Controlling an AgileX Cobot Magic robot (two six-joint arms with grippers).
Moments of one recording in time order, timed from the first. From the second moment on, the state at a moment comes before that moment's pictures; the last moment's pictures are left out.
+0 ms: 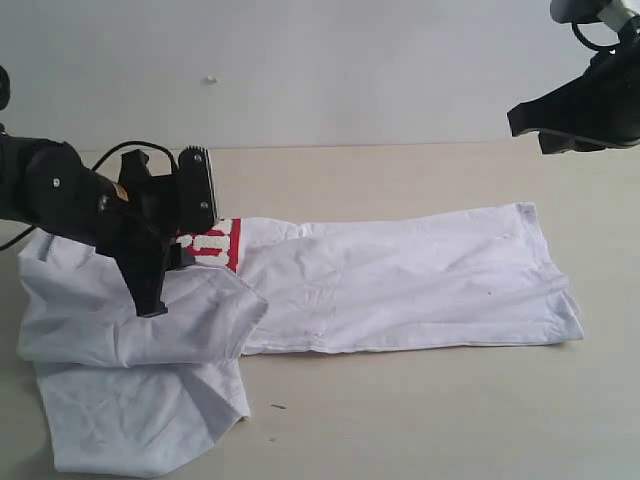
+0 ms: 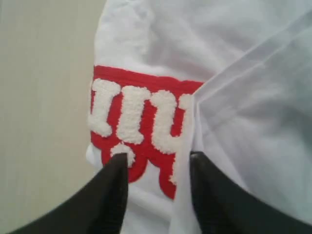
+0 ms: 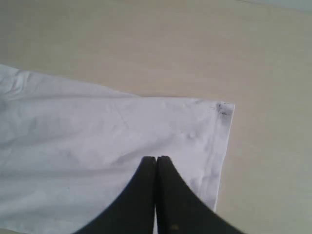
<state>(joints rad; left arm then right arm) -0.42 1.83 -0.99 -0.15 0.19 1.18 -0.02 1.50 -1.09 0.19 0.57 -0.21</state>
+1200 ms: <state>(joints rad) -0.42 1.97 -1.00 -0.12 0.05 1.18 -0.02 1.50 -1.09 0.19 0.58 -0.21</state>
